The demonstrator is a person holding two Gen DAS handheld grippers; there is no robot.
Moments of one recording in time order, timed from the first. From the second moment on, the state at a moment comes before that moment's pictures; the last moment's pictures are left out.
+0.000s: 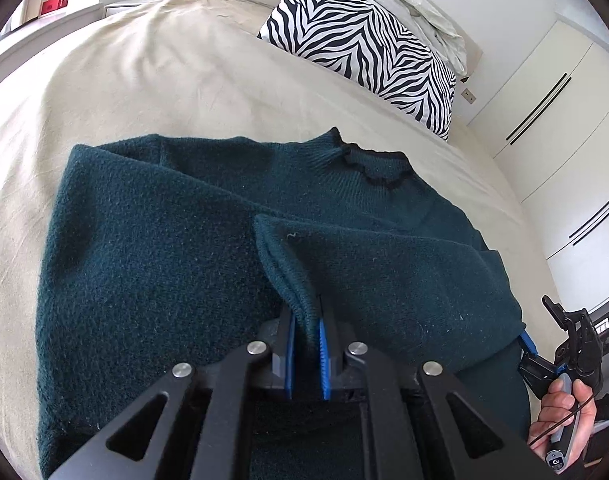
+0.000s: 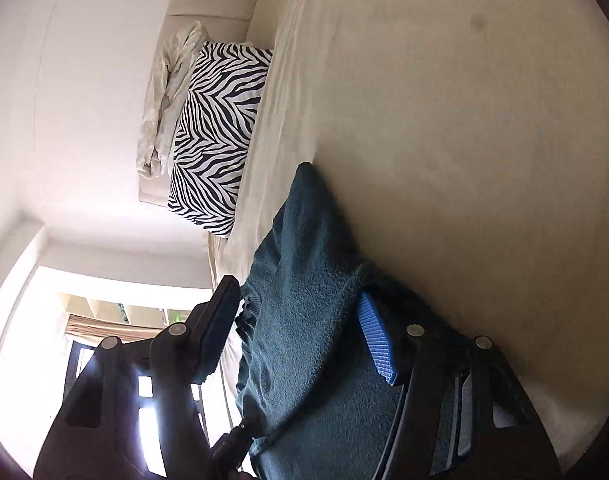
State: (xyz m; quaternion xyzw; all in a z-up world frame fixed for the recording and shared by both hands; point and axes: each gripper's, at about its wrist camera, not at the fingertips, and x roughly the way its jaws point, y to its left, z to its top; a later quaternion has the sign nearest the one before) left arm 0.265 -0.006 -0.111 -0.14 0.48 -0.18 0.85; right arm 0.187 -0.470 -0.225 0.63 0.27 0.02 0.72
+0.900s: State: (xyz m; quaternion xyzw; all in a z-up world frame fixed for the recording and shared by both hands) left arm 0.264 -0.046 -0.118 -0.04 0.42 -0.17 0.89; right arm 0.289 -0.446 -0.203 0.47 0.42 0.09 0.77
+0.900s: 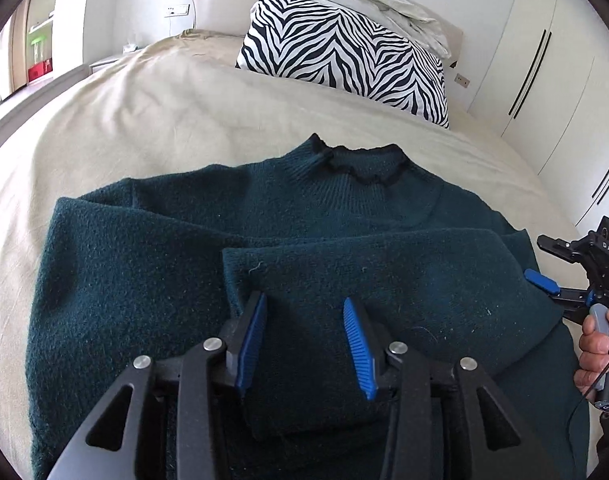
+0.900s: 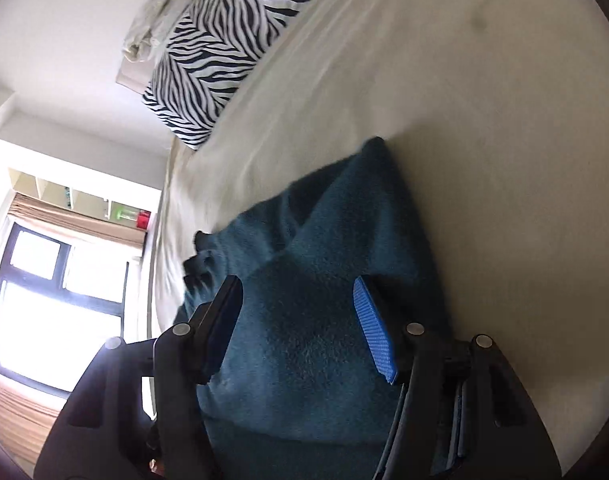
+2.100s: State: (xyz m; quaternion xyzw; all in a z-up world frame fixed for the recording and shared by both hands) left arm 0.114 0.092 -0.073 -0.13 0.42 -0.11 0.89; right arm -0.078 -0.442 -0.163 0.39 0.39 0.07 0.83
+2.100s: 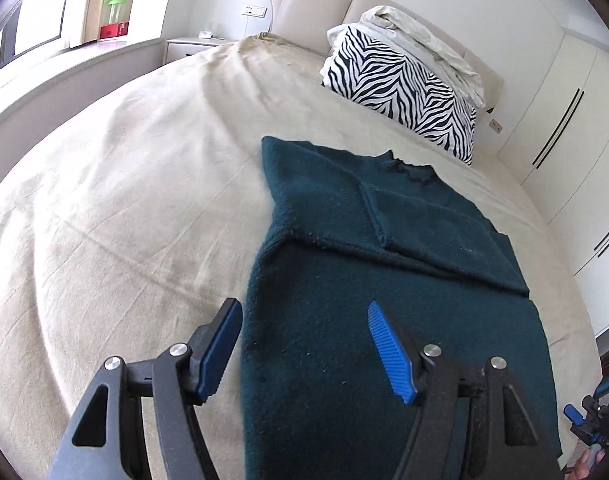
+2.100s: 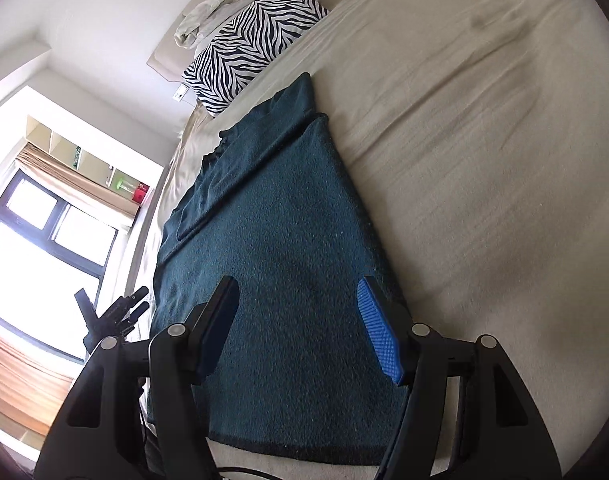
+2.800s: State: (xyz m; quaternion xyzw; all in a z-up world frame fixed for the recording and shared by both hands) left arm 0.181 0.126 -0.129 -0.31 0.40 -0.07 0.86; right arm -0.068 -0.441 -0.175 0.42 0.39 0.06 0.82
